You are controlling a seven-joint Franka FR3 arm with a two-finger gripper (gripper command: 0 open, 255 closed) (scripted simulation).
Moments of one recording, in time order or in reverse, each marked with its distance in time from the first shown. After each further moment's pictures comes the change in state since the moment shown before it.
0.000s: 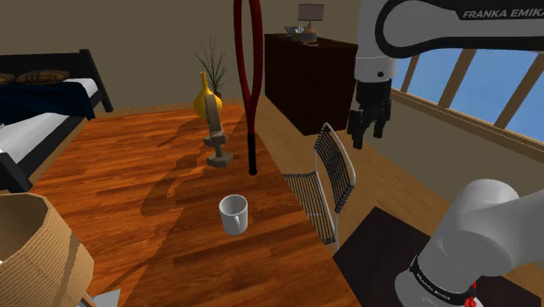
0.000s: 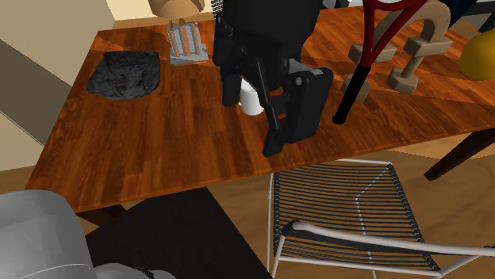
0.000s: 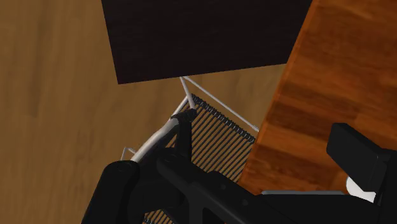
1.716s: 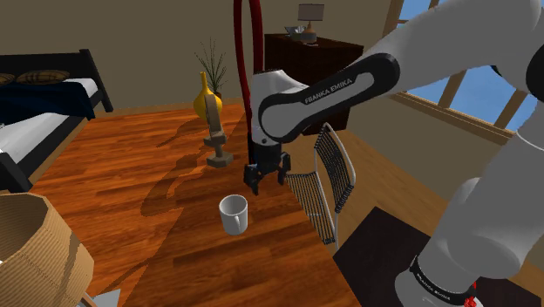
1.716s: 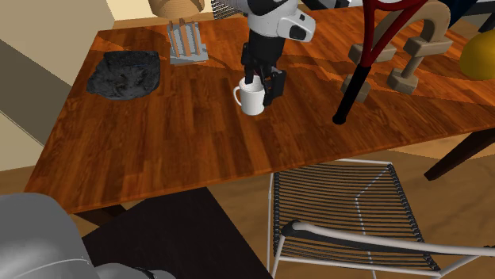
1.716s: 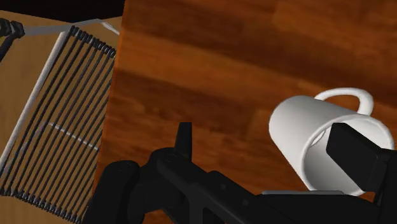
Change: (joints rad) arm 0.100 0.670 0.264 0.138 0.125 0.644 0.336
